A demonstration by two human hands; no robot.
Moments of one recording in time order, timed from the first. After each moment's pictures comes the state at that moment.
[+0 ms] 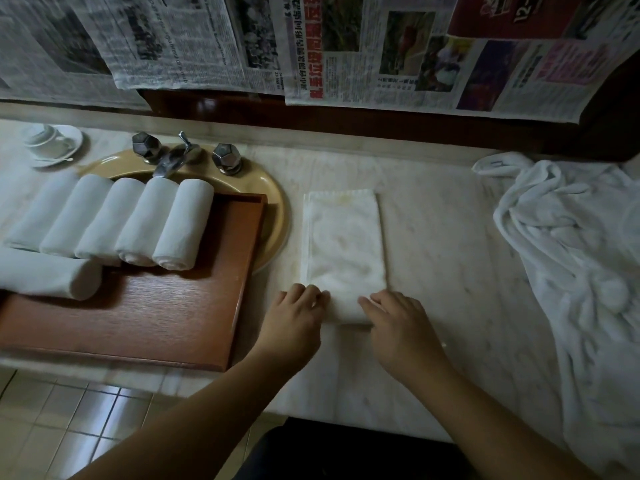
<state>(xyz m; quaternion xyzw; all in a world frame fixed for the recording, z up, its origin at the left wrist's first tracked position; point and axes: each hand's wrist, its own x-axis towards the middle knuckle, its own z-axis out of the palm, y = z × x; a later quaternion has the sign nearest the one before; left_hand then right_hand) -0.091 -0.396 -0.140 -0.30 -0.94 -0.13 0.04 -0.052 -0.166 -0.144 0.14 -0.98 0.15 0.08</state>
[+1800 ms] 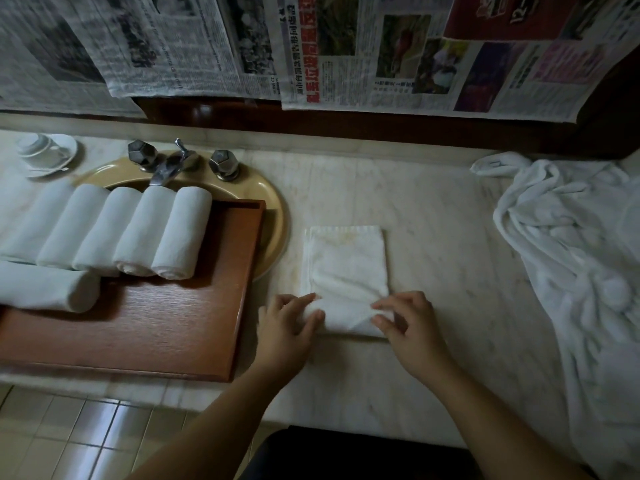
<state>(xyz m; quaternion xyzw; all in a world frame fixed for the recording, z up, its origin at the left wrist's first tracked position) -0.087 -0.408 -0.151 0.00 -0.91 -0.40 -0.10 -0.056 -0.149 -0.165 -0.05 -0.90 0.42 0.05</state>
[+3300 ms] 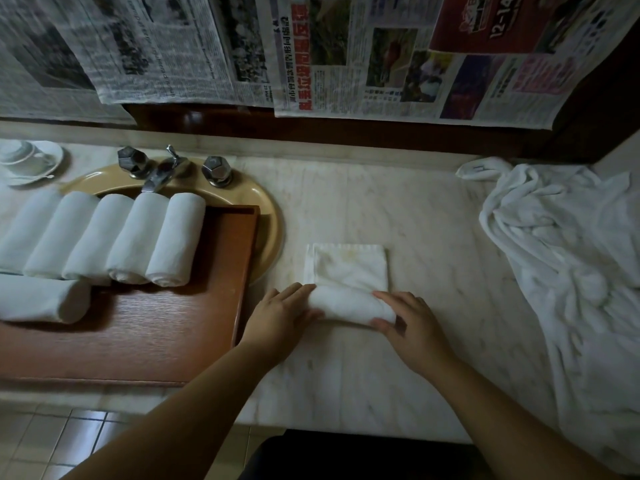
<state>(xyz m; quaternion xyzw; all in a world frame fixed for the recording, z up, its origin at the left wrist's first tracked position) -0.128 -0.423 -0.159 -0.21 -0.94 -0.25 -0.06 -0.056 -0.136 -0.167 0.00 -0.94 0.33 0.03</state>
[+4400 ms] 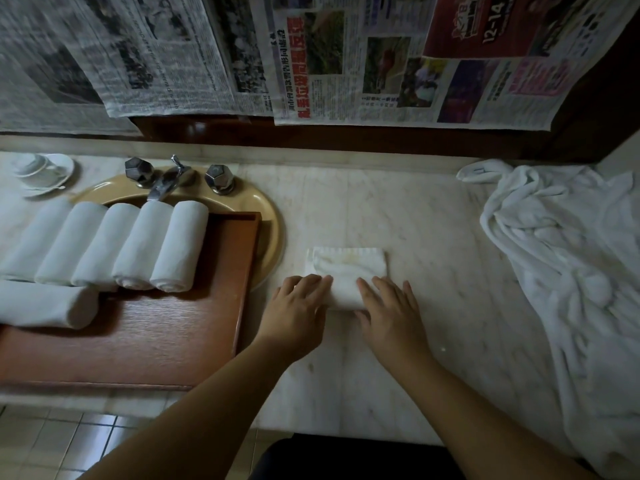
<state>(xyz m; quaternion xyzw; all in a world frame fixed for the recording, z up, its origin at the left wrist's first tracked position) -0.129 -0.395 -0.141 -0.25 -0.95 -0.16 -0.01 -0.075 -0.183 -0.159 0.02 -0.98 0.12 0.14</state>
